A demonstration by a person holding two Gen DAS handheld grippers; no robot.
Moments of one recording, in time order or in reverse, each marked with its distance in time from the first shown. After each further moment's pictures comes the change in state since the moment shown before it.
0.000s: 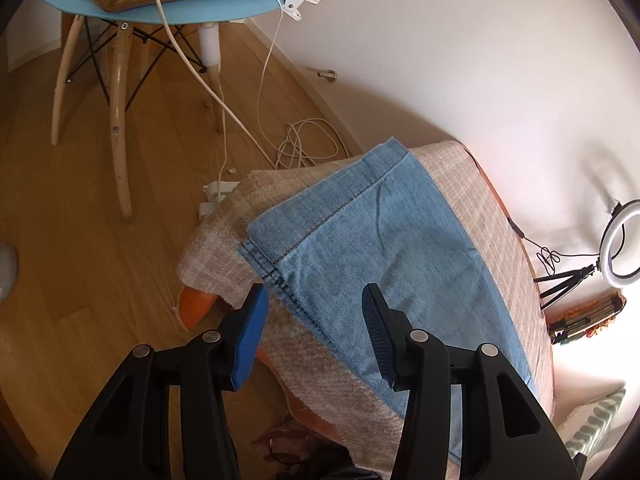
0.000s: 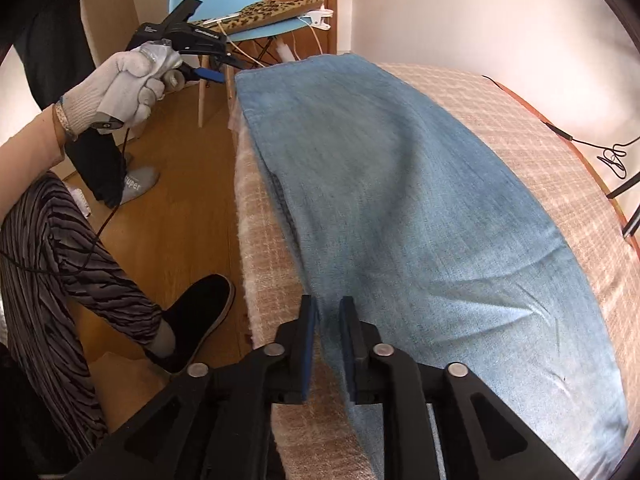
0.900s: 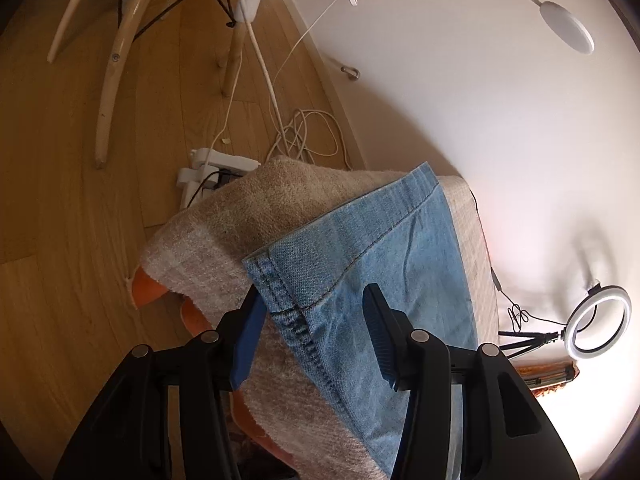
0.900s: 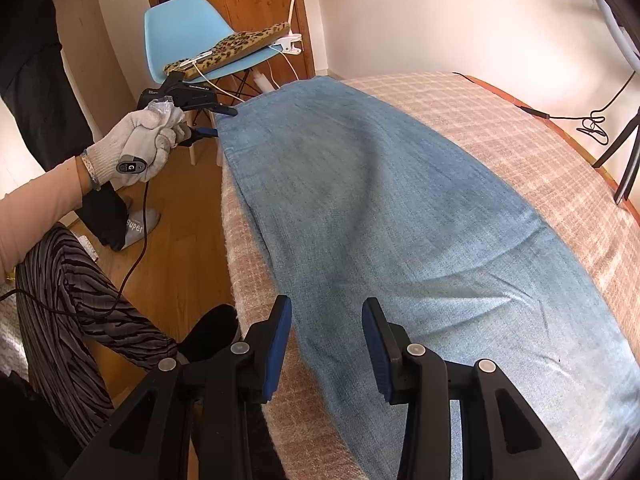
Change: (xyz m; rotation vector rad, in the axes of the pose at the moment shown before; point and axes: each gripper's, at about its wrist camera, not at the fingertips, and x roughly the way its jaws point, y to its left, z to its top) left arm 0.046 0.032 0.009 -0.222 0.004 -0.122; right arm -0.019 -0.018 0.002 0.100 -0.068 0.043
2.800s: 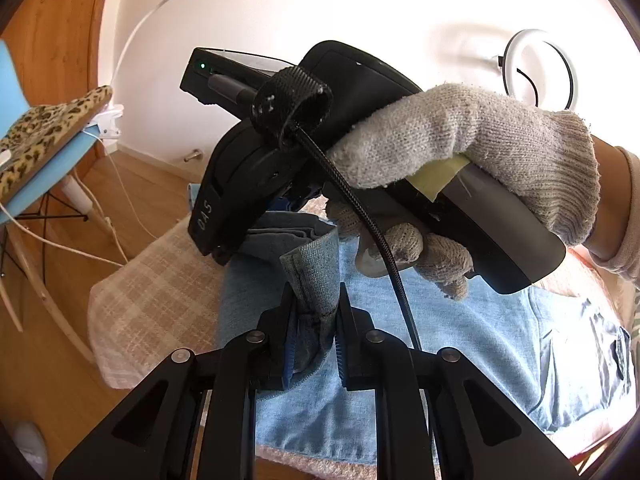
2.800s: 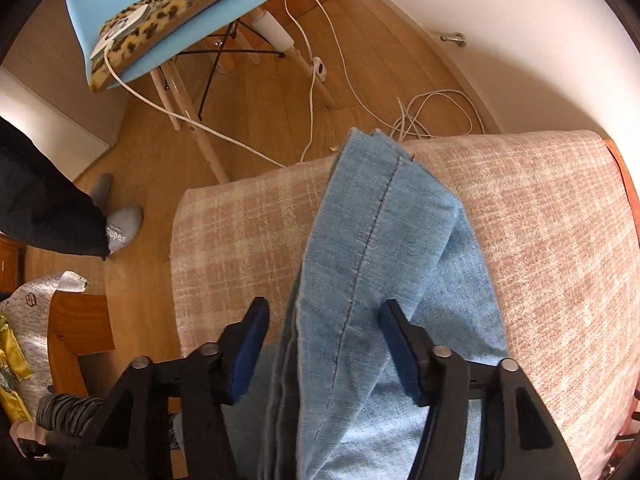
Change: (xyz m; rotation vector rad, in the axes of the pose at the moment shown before) left arm -0.023 -0.161 -0.115 0.863 -0.146 0.004; right arm 0.273 0.058 0.340 -0.119 0.451 0.013
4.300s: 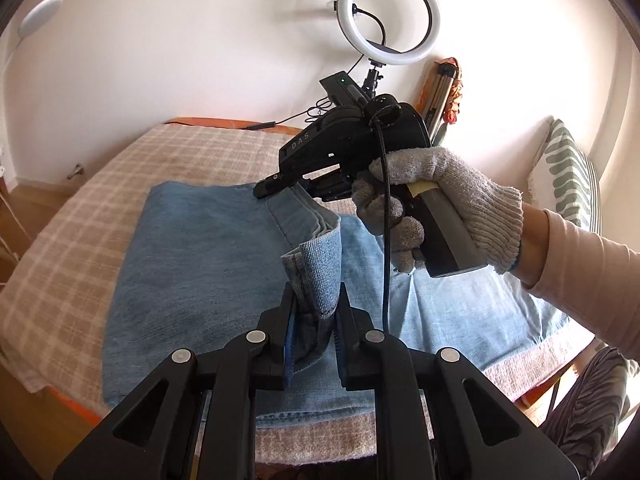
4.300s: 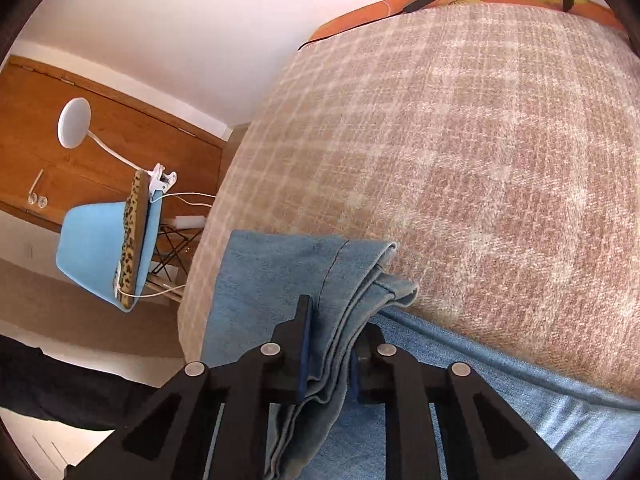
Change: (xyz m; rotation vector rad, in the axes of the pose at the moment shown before) left arm -0.021 -0.135 -0.041 0.218 0.090 -0.335; right arm -0.058 -0.203 -0.256 0.800 -0.452 0.319
